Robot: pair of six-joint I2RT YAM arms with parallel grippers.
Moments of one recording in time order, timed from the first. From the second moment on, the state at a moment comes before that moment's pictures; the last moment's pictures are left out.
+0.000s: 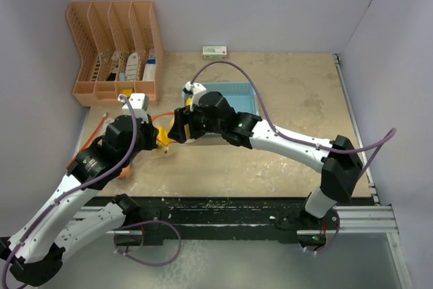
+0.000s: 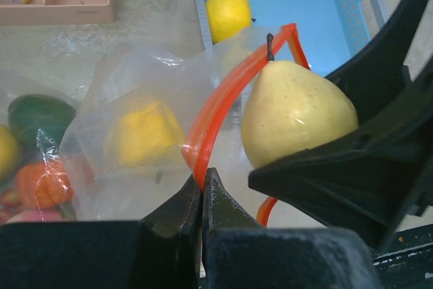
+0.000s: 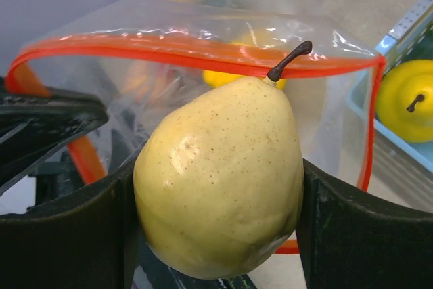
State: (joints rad) left arm -0.66 0.74 0.99 -0.77 -0.37 -0.43; right arm 0.99 1.61 1.33 -0.16 -0.09 0.50
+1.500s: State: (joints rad) left arm -0.66 0.70 1.26 -0.89 -0.55 -0.32; right arm 0.70 2.18 1.74 -0.28 0.09 0.46
